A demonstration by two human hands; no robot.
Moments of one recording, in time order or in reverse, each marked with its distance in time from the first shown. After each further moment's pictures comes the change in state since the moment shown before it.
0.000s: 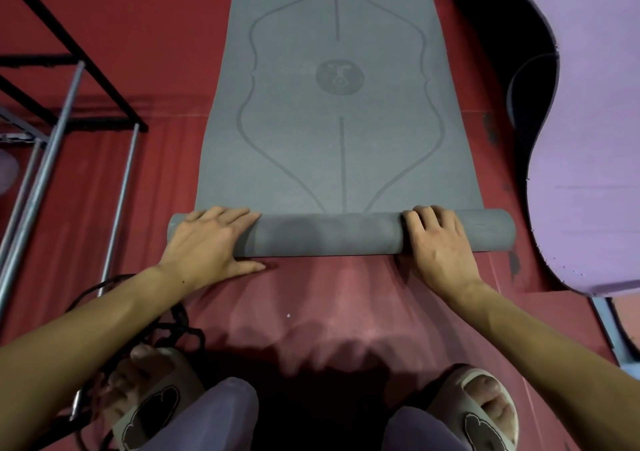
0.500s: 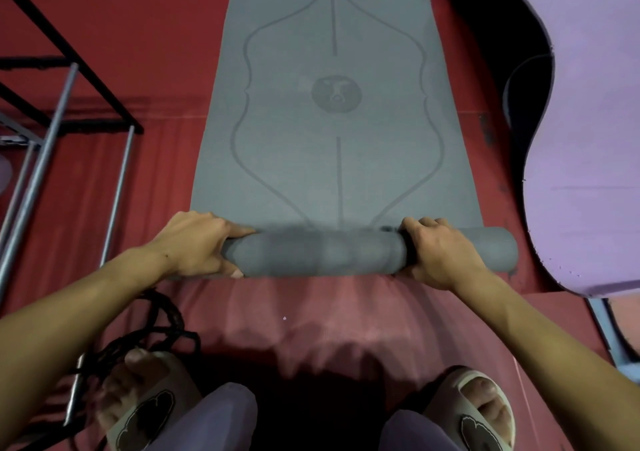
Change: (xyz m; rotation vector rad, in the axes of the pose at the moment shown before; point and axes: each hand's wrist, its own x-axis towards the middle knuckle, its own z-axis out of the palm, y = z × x) left_hand 0.023 -0.027 -0.008 -0.059 -0.360 0.119; right_hand 0.006 0.004 -0.030 0.146 -0.339 0.038
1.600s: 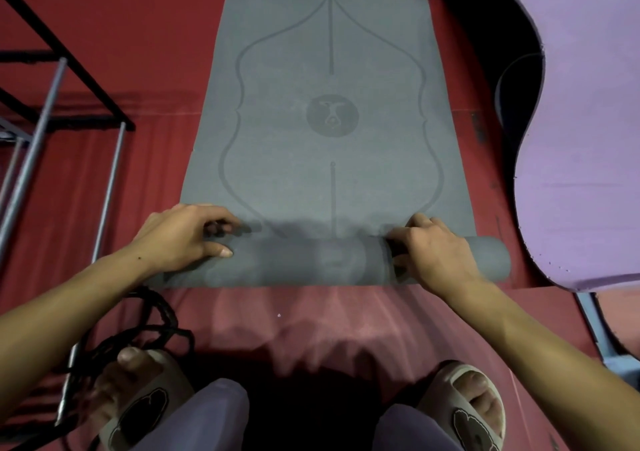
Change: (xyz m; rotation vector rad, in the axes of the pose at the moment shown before) left_hand -0.014 -0.005 -0.002 -0.371 0.155 -0.112; right_hand -0.025 -0.024 -0.022 0.010 0.043 0.027
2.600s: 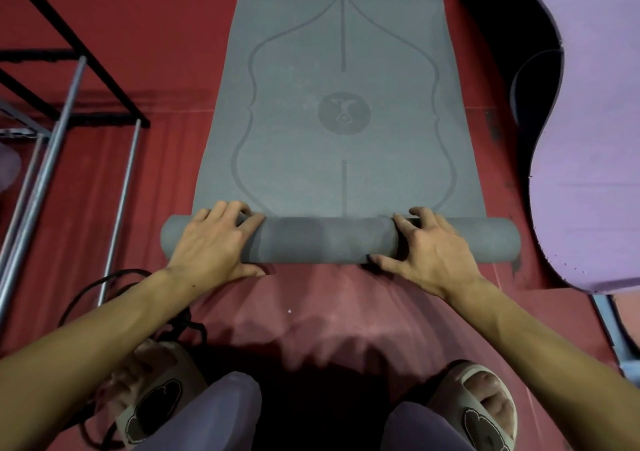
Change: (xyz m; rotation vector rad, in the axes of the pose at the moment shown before) left_hand -0.014 0.034 0.031 0.471 0.189 0.108; right_hand 0.005 -0.007 0.022 0.034 0.162 -0.026
